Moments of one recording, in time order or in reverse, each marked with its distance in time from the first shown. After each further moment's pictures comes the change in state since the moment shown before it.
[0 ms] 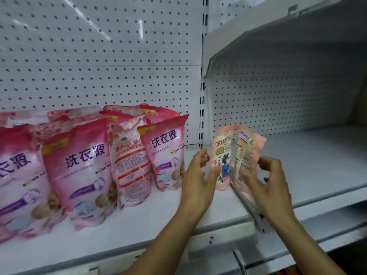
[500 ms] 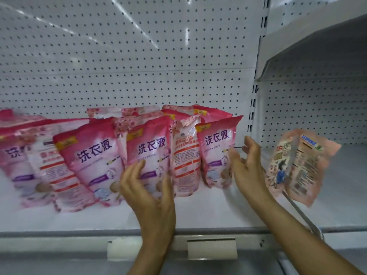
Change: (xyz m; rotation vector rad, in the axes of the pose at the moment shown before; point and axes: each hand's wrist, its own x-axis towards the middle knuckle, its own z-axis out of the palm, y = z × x) left_hand -0.082 -0.014 -0.146 0.401 0.944 0.353; right_hand -0.016 -0.114 0.101 0.399 -0.277 -0.151
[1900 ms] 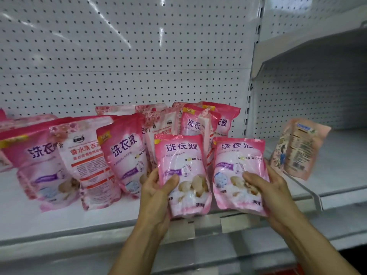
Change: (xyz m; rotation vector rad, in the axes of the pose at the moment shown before) left_hand 0.050 -0.037 -0.073 -0.853 -0.587 -0.911; right_hand -0.106 -0.040 0.013 0.546 0.013 0.356
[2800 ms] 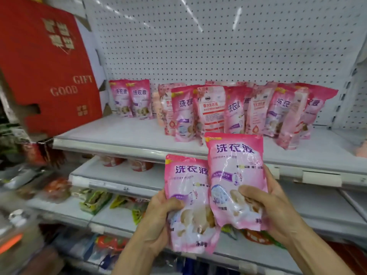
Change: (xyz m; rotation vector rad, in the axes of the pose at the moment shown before) left_hand -0.260 0.084 -0.191 -0.038 0.114 -0.159; right_hand -0.229 0.025 0.151 0.151 -0.530 0.264
